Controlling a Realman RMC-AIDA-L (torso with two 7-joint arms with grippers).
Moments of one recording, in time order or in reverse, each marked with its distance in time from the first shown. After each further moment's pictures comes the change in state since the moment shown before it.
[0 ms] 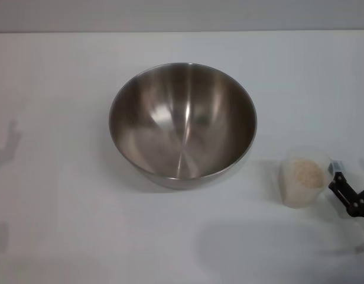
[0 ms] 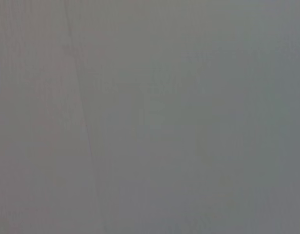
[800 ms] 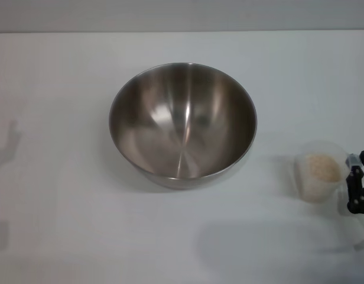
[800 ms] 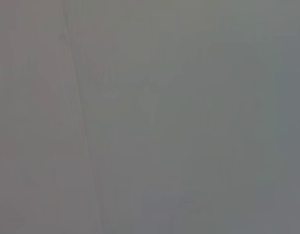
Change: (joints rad) left arm -0.005 -0.001 0.001 0.002 0.000 -0.026 0.000; right arm 0.002 0.004 0.019 0.007 0.001 -0.009 -0.037
